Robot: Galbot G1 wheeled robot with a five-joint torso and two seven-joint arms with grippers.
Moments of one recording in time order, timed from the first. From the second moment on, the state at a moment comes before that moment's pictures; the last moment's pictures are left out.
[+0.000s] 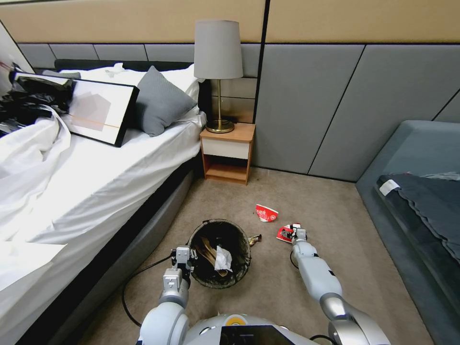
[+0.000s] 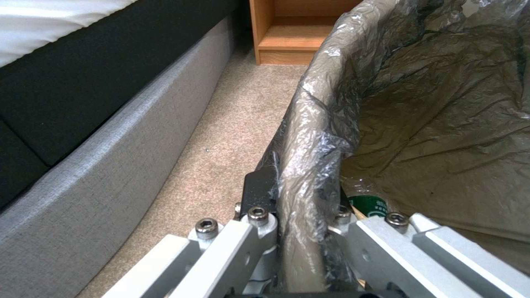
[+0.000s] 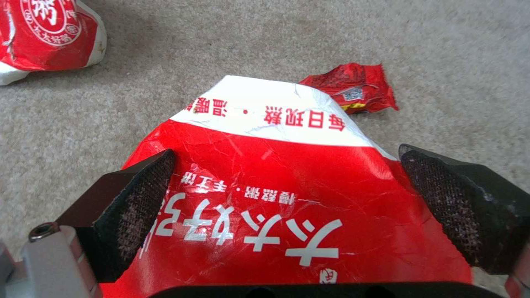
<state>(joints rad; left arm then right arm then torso) 1.75 -1.43 -0.33 -2.28 -0.02 0.38 -0.24 -0.70 1.34 0.50 0.64 0.20 -0.13 0.04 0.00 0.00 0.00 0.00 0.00</state>
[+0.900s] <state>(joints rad) 1.75 -1.42 -0.31 -2.28 -0.01 0.38 -0.24 -0.71 1.34 0.50 0.57 0.17 -0.09 -0.01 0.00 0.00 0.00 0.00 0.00</state>
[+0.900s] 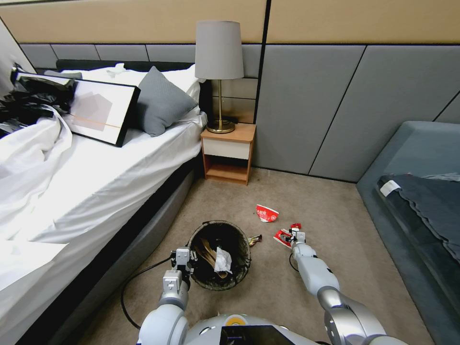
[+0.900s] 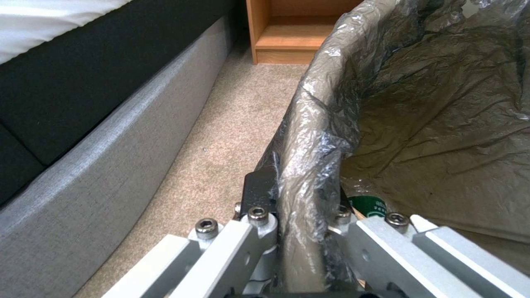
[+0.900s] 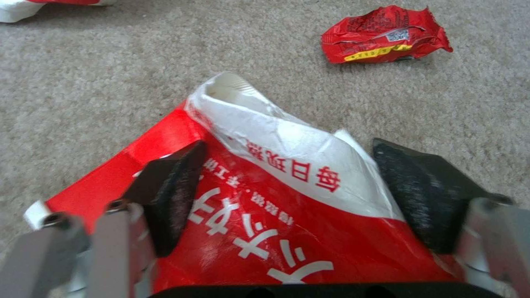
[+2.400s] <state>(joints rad) 1.72 -1.42 -0.29 -2.26 -0.02 0.38 -0.24 -0.91 1.34 0.50 0.97 0.24 -0.02 0.03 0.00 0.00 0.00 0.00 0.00</state>
